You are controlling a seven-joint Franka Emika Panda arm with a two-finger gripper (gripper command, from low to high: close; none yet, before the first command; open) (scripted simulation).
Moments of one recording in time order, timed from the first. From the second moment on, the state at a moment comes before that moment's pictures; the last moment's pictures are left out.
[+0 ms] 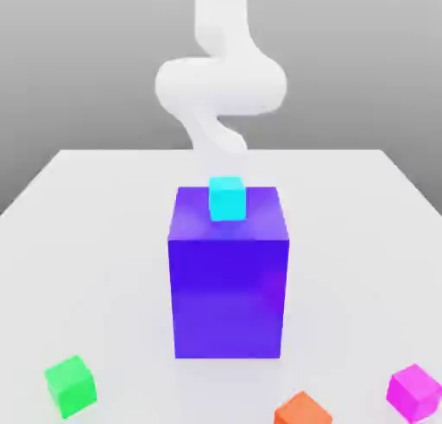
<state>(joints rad) 0.00 -0.71 0.04 -2.30 -0.02 2.32 0.82</state>
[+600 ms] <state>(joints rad) 0.05 -0.05 0.26 -2.28 -0.20 2.50 0.97</state>
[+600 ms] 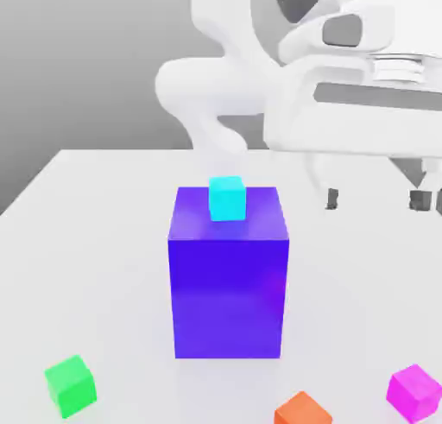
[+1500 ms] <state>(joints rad) 0.21 0.45 0.29 -2.26 -0.28 2.68 1.05</state>
